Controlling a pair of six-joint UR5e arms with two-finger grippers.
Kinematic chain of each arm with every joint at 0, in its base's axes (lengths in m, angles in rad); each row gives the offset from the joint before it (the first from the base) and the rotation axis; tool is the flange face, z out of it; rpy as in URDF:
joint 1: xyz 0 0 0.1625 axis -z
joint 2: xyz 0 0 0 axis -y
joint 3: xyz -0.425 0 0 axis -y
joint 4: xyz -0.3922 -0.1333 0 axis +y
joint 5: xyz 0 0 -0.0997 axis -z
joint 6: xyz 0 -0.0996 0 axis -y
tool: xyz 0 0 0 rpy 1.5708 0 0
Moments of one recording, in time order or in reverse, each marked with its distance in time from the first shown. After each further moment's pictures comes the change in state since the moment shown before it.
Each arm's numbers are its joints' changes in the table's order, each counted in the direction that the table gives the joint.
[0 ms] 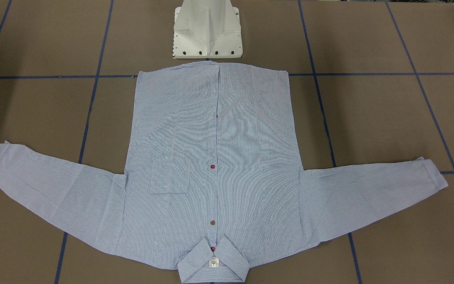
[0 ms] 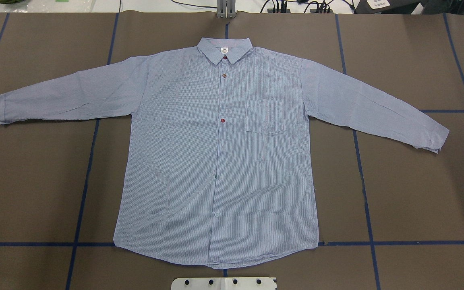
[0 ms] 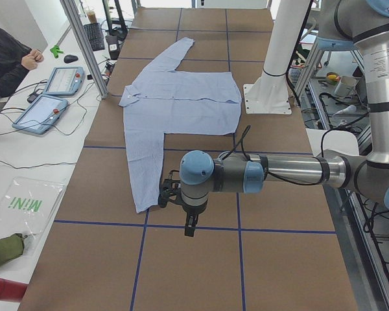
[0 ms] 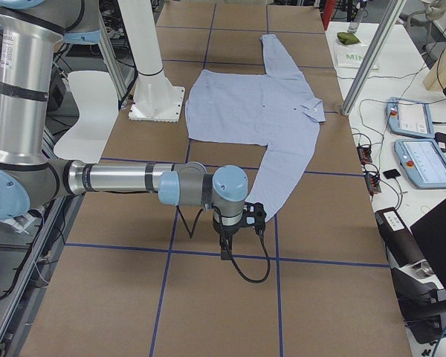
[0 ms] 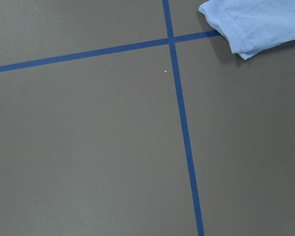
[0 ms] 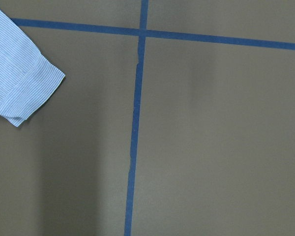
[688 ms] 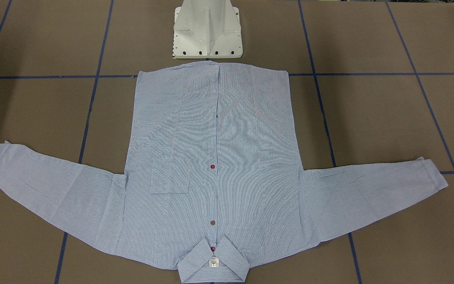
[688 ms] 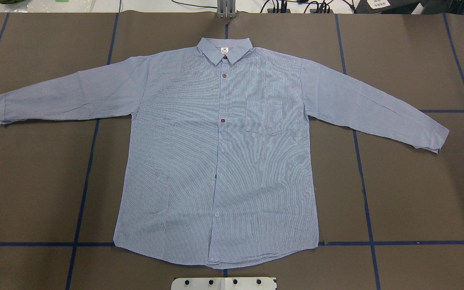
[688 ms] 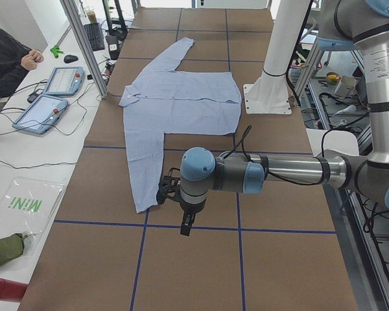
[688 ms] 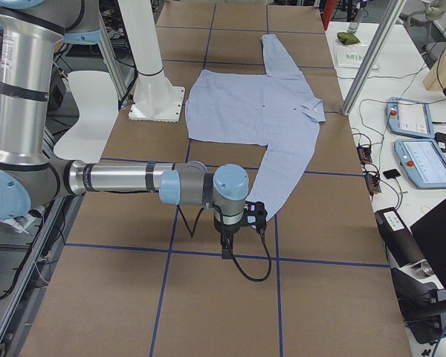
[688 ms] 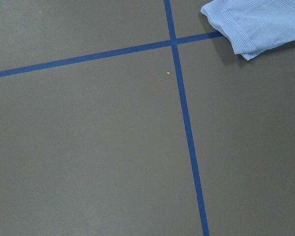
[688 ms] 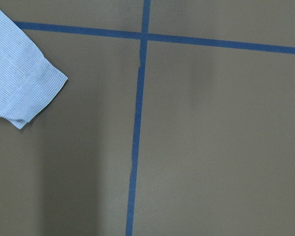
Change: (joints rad) left arm -0.004 0.005 -0.002 0.095 0.032 0.000; right arm 0.000 0.007 0.012 0.000 0.001 0.000
